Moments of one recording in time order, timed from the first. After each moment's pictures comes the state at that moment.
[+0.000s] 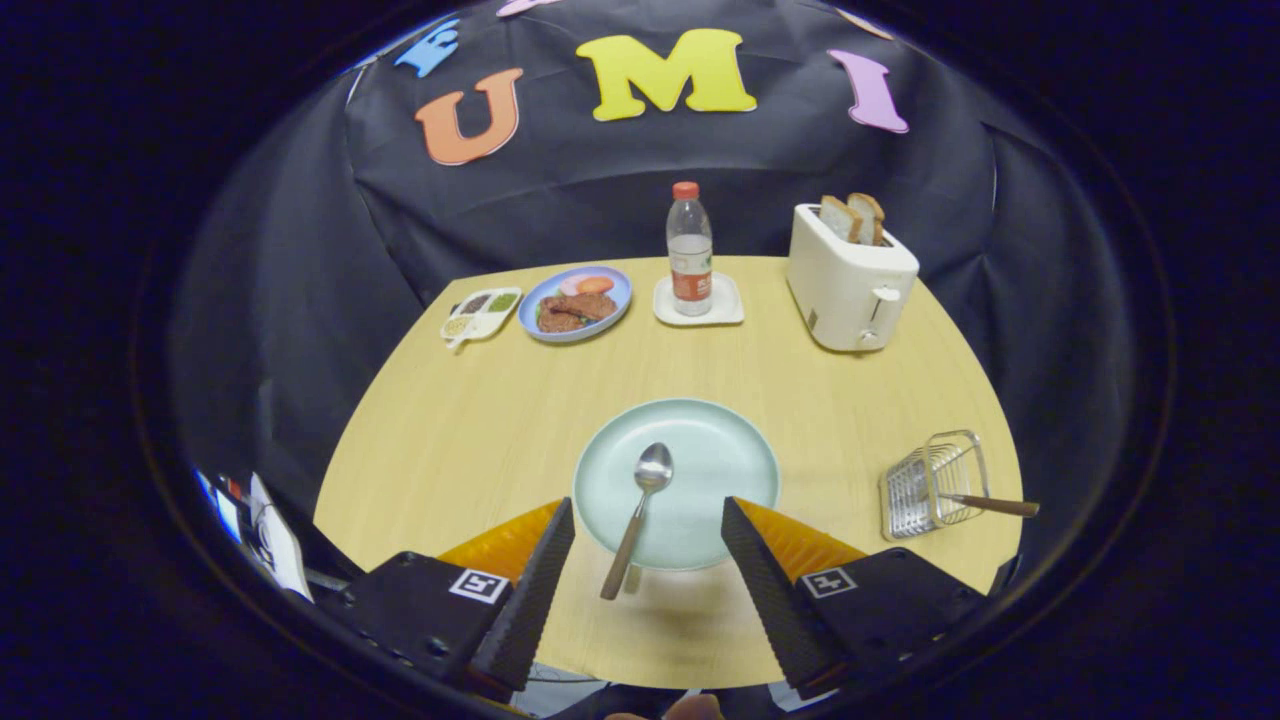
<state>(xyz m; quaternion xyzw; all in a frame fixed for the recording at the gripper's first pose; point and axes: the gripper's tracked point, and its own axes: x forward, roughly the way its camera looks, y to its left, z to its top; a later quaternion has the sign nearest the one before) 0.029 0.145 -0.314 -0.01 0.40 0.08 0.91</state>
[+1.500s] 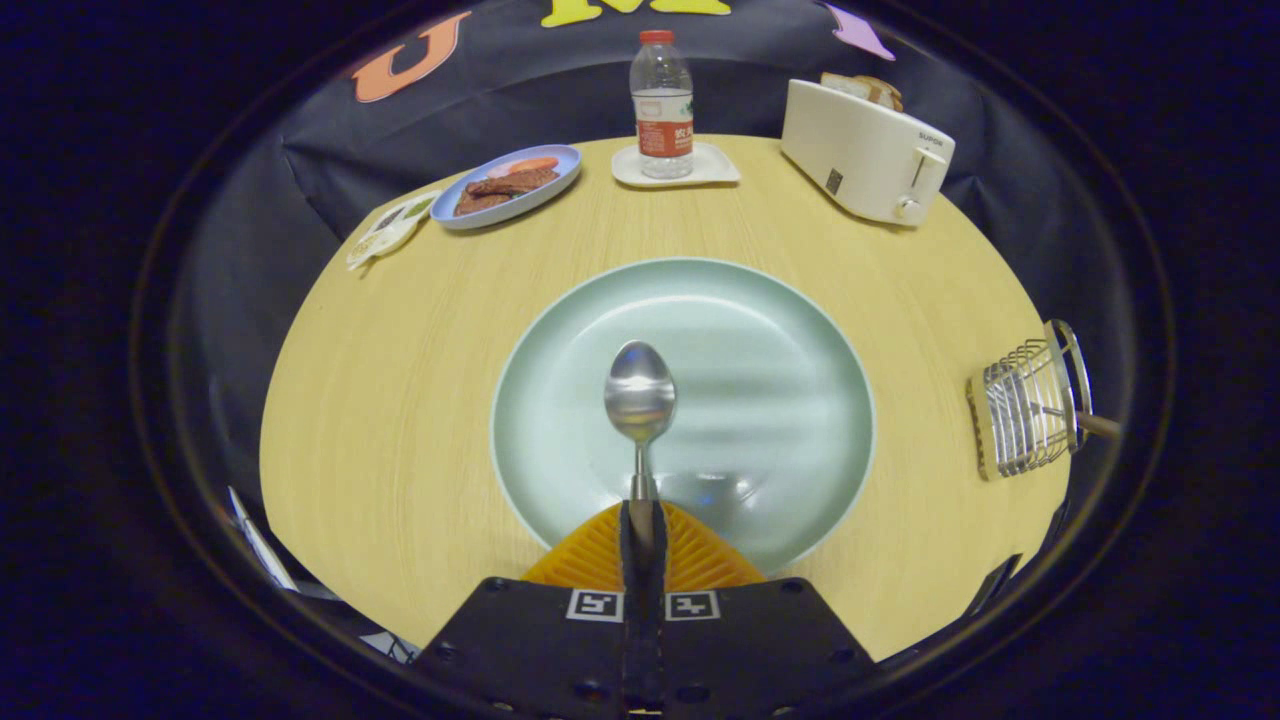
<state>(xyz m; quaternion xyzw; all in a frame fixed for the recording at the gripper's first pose) 0.046 0.150 -0.442 0.01 0.52 0.01 0.85</state>
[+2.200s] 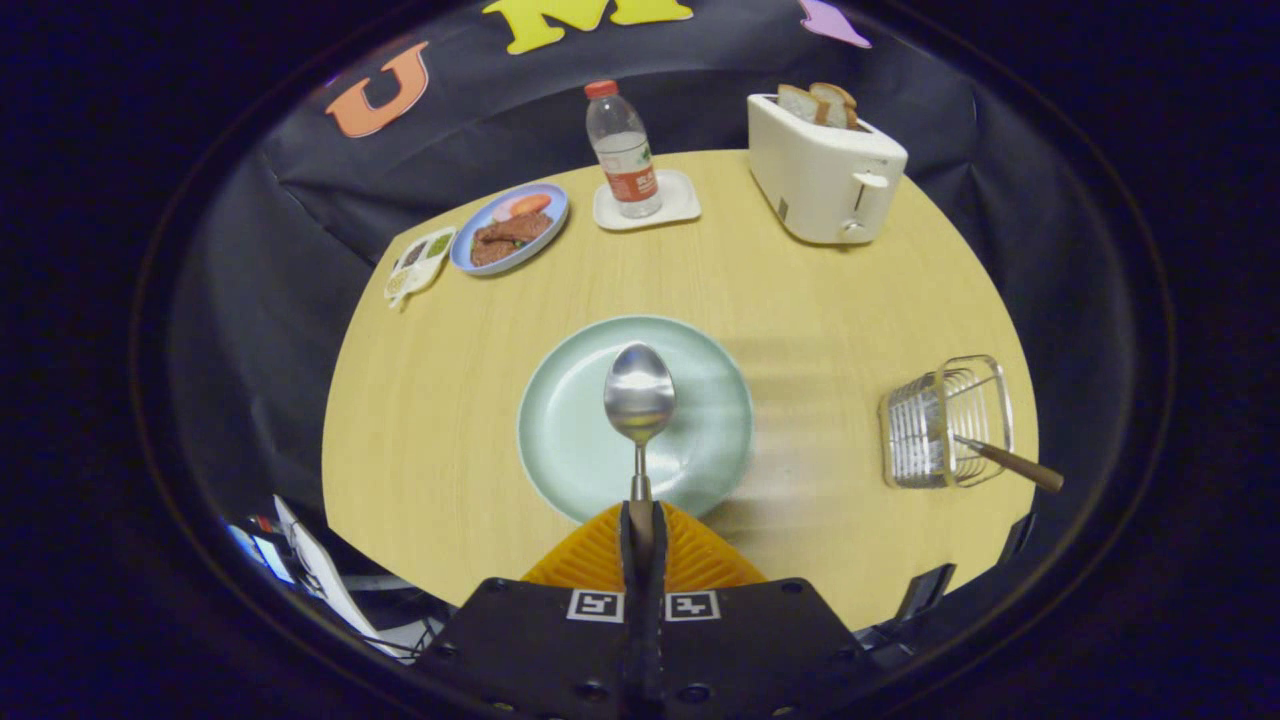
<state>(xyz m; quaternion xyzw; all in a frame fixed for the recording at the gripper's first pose) 0.028 0.079 -0.319 0.04 0.55 0.04 0.83</state>
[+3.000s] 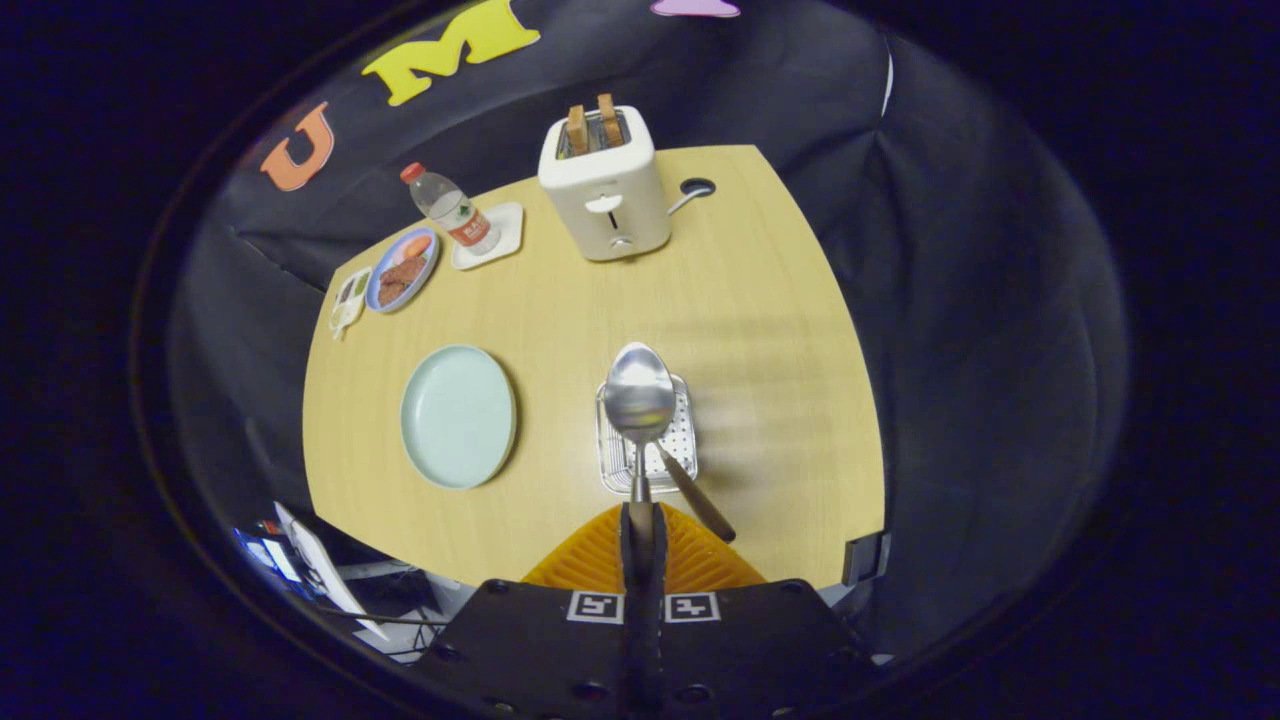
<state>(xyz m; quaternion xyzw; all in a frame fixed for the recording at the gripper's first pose) 0.006 -0.134 -0.263 0.06 0.60 -0.01 0.80</state>
